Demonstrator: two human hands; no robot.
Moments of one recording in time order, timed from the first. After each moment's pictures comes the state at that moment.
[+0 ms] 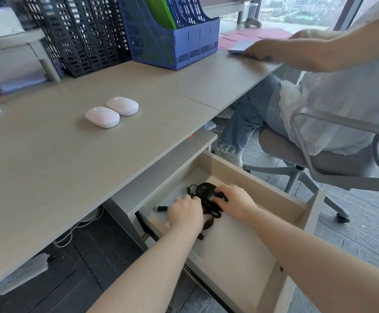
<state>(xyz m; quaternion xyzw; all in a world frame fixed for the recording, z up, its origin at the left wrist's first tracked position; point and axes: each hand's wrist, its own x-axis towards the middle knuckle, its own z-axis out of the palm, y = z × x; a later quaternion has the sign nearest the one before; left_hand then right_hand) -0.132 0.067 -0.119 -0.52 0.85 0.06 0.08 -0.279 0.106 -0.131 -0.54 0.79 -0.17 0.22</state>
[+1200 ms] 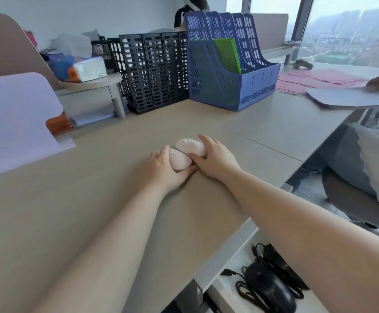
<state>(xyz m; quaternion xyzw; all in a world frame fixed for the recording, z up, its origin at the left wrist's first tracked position) 0.002 -0.164 -0.004 -0.59 0.75 0.18 -0.26 -0.150 -0.142 0.007 -0.62 0.72 -0.29 0.09</state>
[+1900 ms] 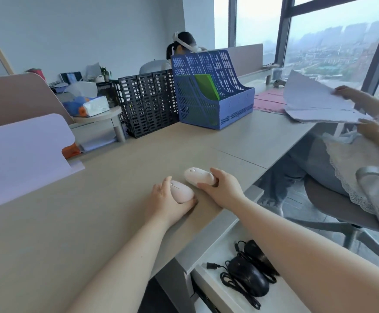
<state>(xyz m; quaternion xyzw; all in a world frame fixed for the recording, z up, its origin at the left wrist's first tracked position) -0.011 -0.056 0.020 -0.60 0.74 0.20 -0.24 -0.173 -0.024 0.027 -0.54 0.74 -0.36 0.19</state>
